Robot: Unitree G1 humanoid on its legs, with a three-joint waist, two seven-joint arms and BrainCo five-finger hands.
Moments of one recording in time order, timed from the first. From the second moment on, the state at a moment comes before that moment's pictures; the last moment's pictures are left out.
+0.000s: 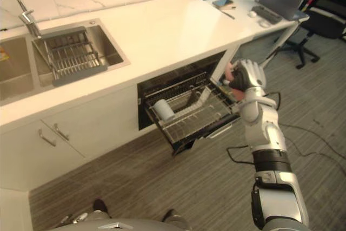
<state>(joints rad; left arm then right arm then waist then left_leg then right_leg) 0.30 0.10 0.20 0.93 -0.17 -0.06 -0.10 -0.45 -0.66 -0.10 0.29 -0.67 -0.07 -0.11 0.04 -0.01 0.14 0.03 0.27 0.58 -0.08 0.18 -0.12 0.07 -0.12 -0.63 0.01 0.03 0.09</state>
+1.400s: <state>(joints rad) 0.12 0.17 -0.02 0.87 -0.39 -0.13 -0.16 -1.11 -0.83 0.20 0.63 -0.62 0.01 -0.22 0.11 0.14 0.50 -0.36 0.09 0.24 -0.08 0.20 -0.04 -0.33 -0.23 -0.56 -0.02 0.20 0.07</state>
